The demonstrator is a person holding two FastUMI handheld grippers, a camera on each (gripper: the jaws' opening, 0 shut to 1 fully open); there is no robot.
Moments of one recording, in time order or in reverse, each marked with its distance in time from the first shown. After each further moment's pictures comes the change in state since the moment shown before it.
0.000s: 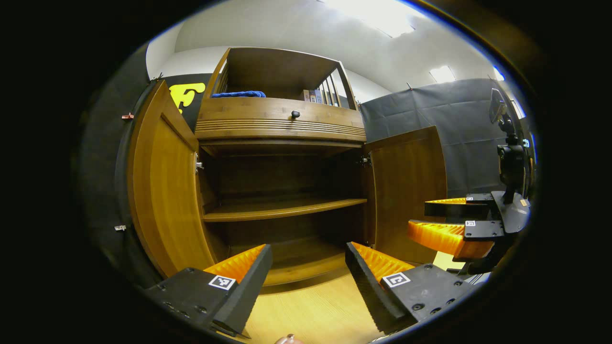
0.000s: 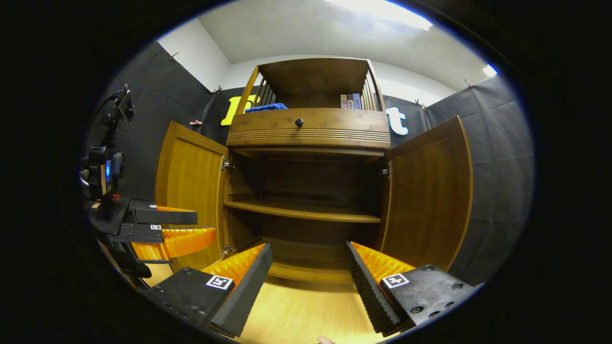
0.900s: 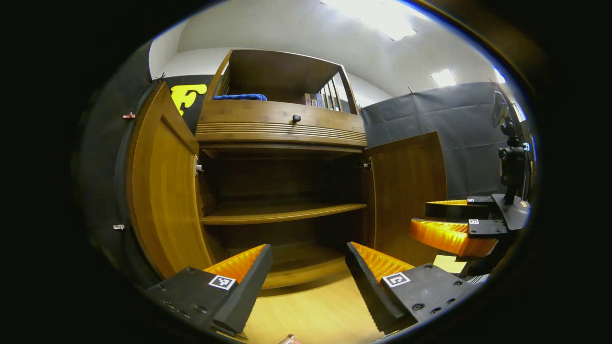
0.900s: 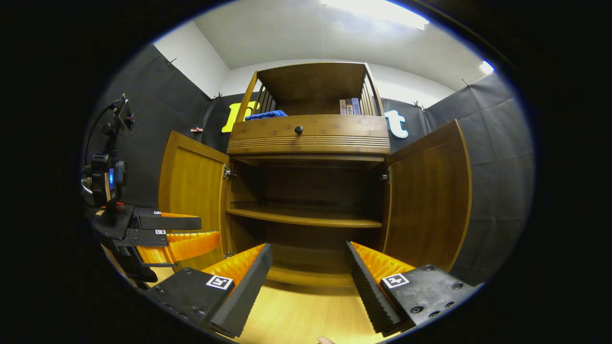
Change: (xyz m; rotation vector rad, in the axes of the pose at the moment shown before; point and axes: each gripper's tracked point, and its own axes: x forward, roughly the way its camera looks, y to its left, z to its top) left arm -0.003 0.000 0.011 -0.013 -0.035 -0.001; right arm -0.004 0.003 0.014 0.025 -0.033 0.018
